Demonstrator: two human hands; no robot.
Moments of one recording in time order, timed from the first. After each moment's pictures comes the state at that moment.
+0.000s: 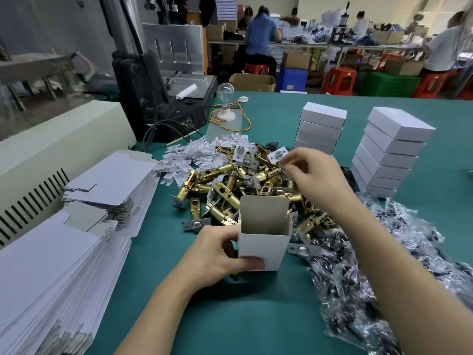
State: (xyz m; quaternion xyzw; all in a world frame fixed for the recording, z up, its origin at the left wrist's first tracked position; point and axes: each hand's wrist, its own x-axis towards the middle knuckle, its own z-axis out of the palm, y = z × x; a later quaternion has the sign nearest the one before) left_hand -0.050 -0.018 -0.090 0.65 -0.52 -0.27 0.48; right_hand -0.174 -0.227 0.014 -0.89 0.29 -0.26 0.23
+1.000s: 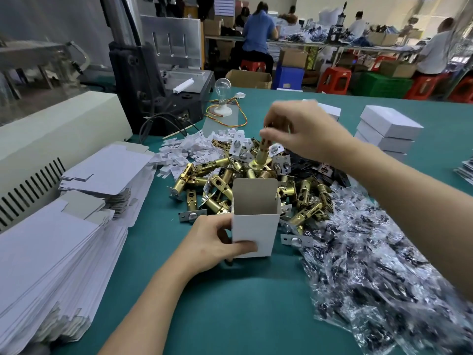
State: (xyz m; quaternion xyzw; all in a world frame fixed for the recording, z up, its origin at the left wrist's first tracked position) left_hand -0.051 -0.018 -0.090 0.65 -0.48 -0.30 0.50; right_hand -0.156 -0.238 0.087 -0.97 0.04 -0.25 0.06
